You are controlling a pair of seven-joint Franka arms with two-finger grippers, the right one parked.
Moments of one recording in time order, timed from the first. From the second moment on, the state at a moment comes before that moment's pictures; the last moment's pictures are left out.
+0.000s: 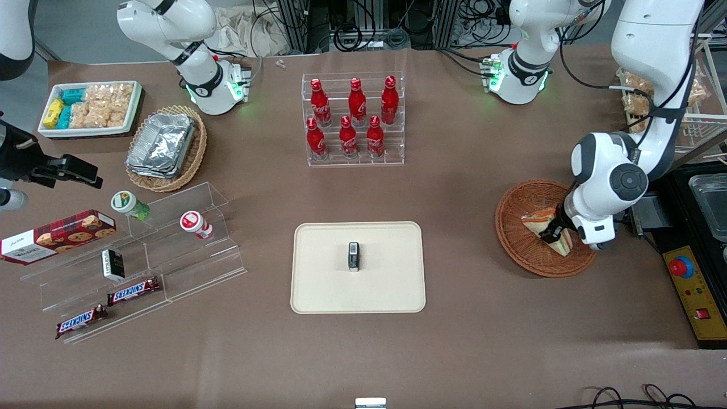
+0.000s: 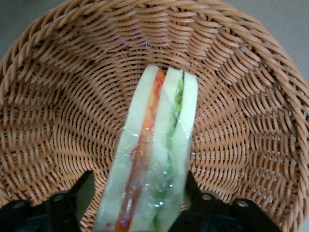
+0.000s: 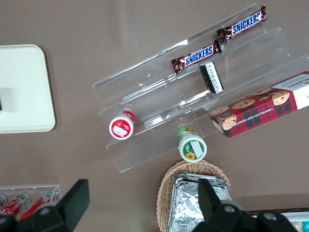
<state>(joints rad) 0.09 0.30 -0.12 -2.22 0.10 2.45 -1.05</state>
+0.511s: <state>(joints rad) 0.06 0.29 -0.13 -2.15 0.10 2.40 -1.06</state>
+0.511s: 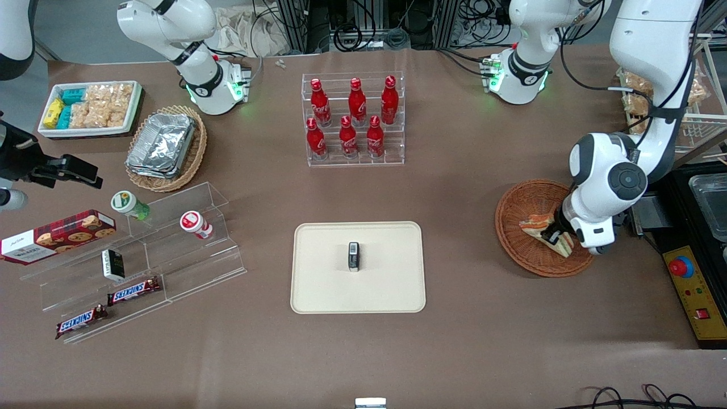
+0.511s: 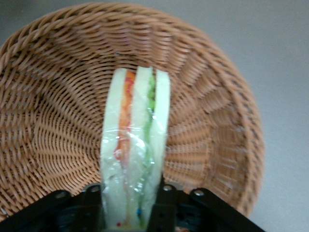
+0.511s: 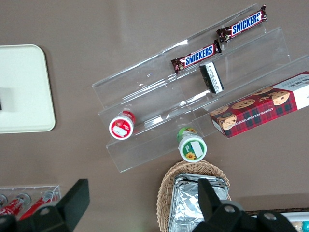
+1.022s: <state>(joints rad) 0.03 0.26 -0.25 -1.68 0.11 1.78 -0.91</state>
